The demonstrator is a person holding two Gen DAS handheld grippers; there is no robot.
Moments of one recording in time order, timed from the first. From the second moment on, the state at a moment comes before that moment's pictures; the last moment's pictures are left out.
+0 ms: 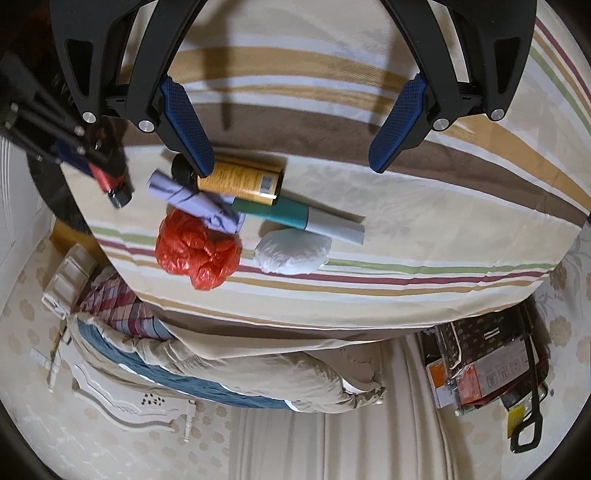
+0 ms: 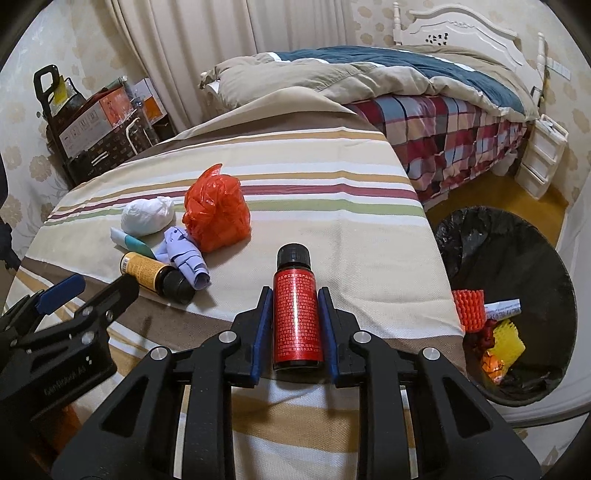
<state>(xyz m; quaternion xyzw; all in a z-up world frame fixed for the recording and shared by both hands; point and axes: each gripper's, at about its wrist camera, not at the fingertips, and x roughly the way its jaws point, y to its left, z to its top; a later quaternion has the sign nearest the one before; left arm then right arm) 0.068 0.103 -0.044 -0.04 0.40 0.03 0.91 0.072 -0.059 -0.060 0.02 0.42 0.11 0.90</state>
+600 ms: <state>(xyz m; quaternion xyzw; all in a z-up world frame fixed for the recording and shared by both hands) 0.080 0.107 -0.044 -0.03 0.42 0.05 0.91 0.071 -0.060 -0.060 0.02 0.42 0.11 0.90</state>
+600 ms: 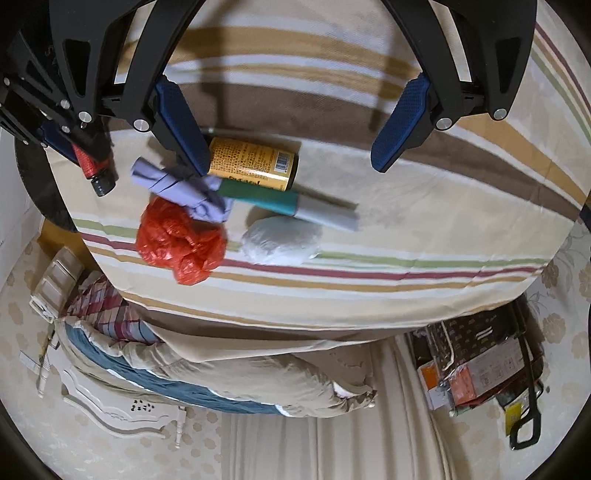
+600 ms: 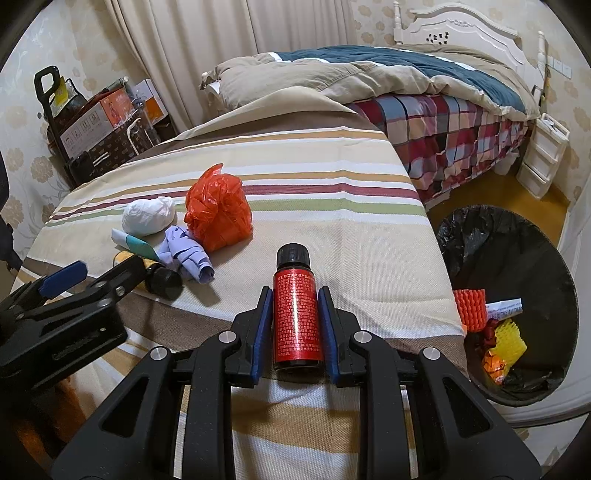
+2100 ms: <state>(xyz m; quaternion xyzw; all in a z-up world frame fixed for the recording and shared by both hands) 0.069 0.108 -0.057 0.02 0.43 -0.02 0.90 0.069 -0.056 -0.060 0.01 0.42 0.10 0.90</state>
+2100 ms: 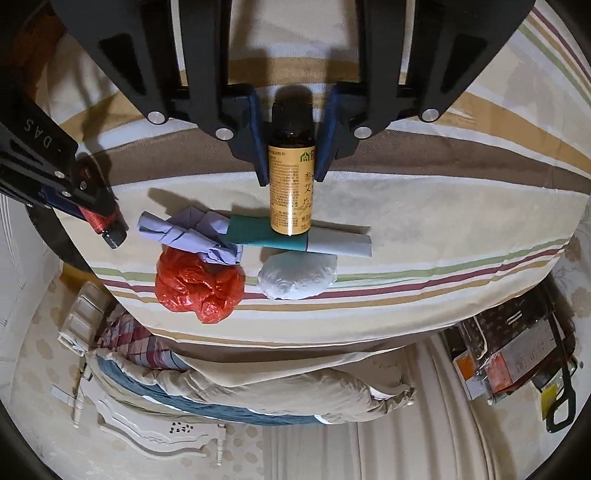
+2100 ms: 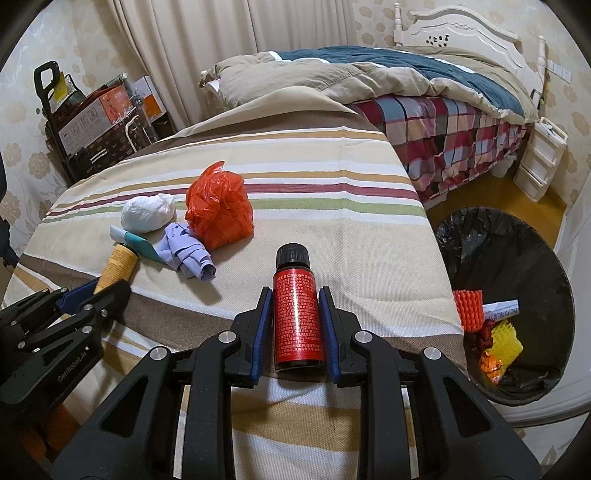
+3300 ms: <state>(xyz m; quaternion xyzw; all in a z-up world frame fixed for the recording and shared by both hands) 0.051 0.017 -0.006 0.02 0.37 -0.12 0.92 0.028 -0.150 -0.015 0.07 0.36 0.03 0.93</state>
